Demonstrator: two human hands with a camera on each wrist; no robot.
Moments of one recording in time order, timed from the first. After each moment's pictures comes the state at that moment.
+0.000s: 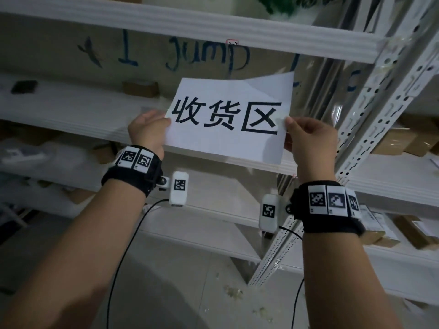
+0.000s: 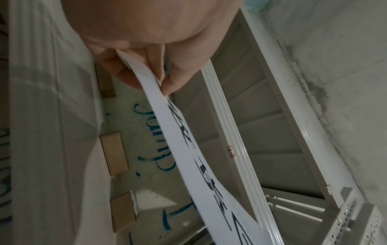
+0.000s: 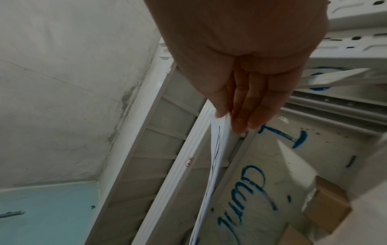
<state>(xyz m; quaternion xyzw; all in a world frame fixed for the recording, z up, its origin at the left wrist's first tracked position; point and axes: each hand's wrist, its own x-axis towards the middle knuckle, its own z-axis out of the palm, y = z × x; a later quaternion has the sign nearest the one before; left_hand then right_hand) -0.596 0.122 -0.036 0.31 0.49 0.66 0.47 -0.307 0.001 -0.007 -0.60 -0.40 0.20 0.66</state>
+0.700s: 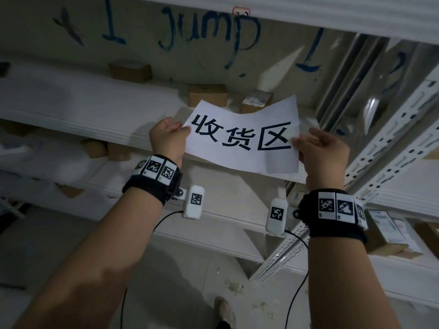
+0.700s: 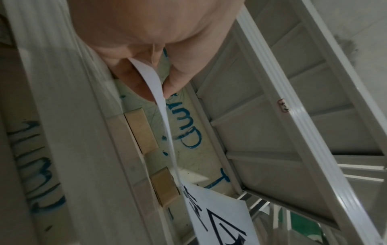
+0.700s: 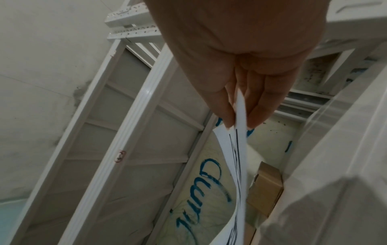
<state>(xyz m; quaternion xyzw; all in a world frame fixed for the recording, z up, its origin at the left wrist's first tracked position) -0.539 0.214 -0.098 0.35 0.54 0.62 0.46 -0.256 0.106 -0.077 -0.61 -0.30 0.27 0.68</state>
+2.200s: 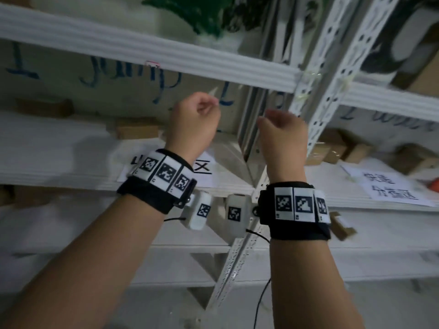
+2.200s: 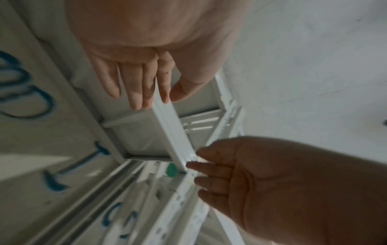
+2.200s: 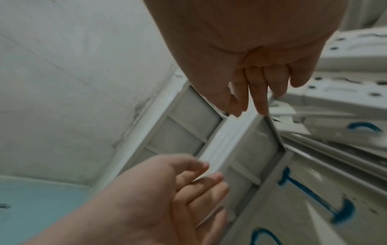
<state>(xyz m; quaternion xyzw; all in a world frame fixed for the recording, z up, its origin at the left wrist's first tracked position) -0.394 0.111 0.055 0.66 0.34 0.55 0.37 -0.252 0.021 0.061 -0.68 -0.38 0.02 0.62</state>
